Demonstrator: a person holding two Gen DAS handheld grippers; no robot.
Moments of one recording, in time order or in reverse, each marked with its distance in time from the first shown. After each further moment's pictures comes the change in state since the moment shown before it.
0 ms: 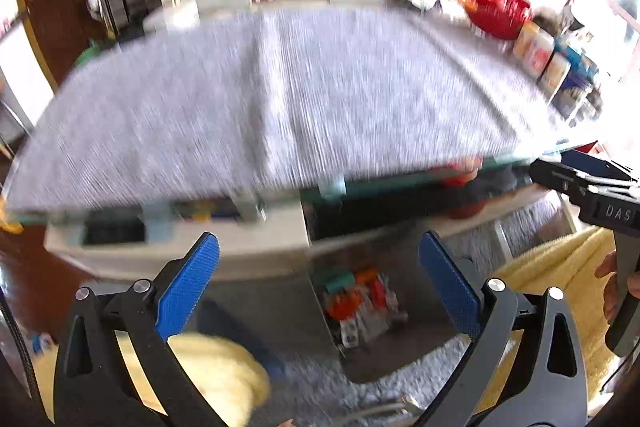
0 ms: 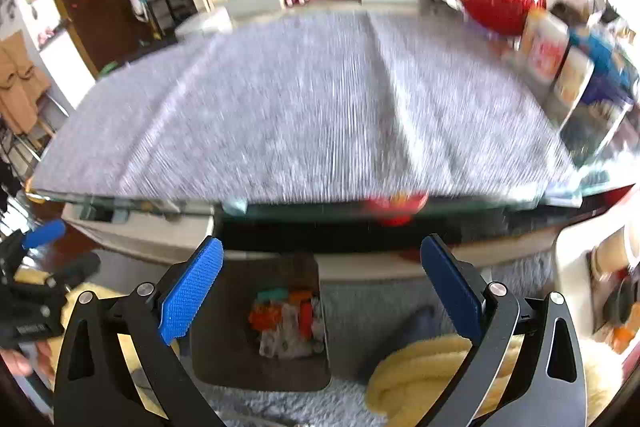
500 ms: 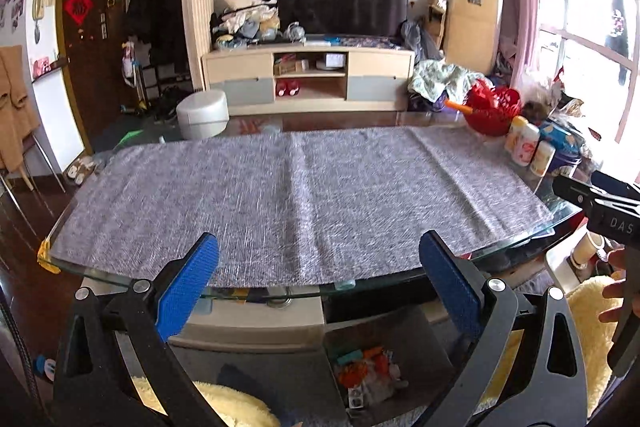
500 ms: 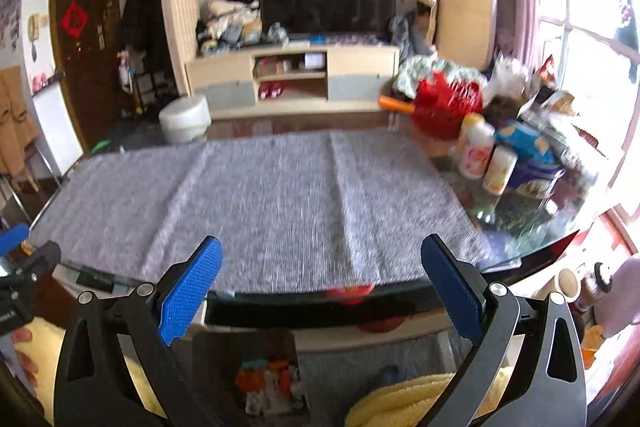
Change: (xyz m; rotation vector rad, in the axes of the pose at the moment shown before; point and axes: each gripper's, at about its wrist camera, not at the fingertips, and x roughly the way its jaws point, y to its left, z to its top) left arm -0.104 -0.004 0.025 -0.027 -0.324 0.066; right arm -0.110 0.006 0.025 0.037 -0.316 -0.139
